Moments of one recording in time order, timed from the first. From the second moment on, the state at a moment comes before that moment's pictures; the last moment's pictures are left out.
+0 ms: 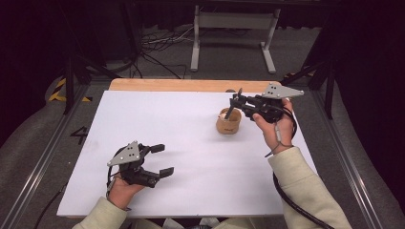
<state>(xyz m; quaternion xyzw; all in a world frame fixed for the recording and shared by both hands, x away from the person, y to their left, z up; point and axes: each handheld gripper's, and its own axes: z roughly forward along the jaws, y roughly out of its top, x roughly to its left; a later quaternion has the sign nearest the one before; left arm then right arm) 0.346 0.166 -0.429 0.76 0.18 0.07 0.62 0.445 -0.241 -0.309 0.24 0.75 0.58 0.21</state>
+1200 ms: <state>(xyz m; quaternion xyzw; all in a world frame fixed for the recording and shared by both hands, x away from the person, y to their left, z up) 0.348 0.174 -0.433 0.76 0.19 0.06 0.62 0.492 -0.240 -0.345 0.31 0.74 0.54 0.26</state>
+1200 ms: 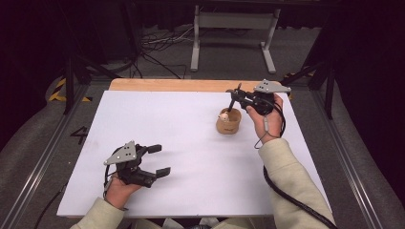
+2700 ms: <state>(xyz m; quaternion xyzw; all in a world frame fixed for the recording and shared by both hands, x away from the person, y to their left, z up) 0.350 0.174 -0.435 0.76 0.19 0.05 0.62 0.498 -0.230 -0.384 0.33 0.75 0.53 0.22</state>
